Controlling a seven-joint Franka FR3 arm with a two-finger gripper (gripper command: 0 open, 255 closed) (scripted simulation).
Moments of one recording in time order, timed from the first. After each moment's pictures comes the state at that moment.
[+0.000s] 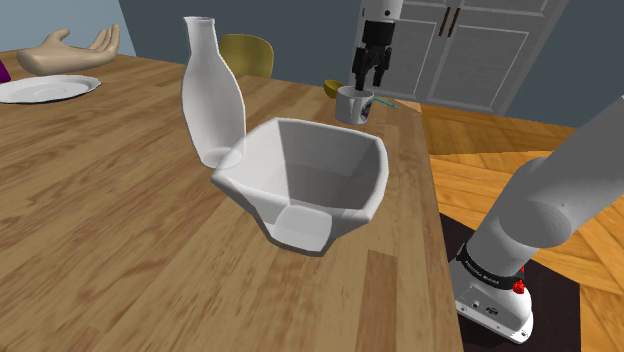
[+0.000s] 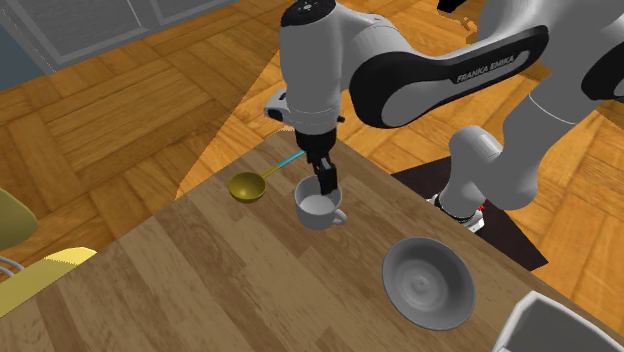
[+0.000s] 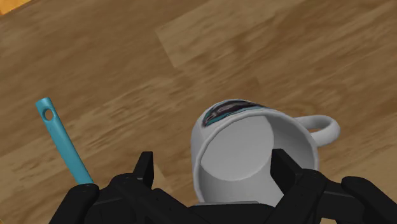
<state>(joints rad) -0.04 -0.26 -0.11 -1.98 0.02 1.66 -0.13</state>
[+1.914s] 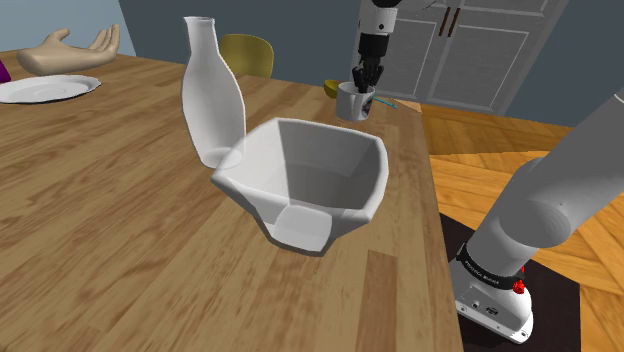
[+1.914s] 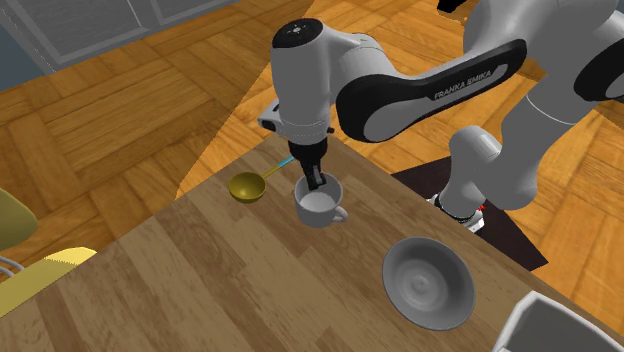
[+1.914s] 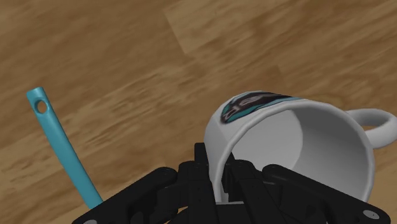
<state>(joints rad) -0.04 -0.23 -0.12 -2.01 0.01 1.74 -0.14</state>
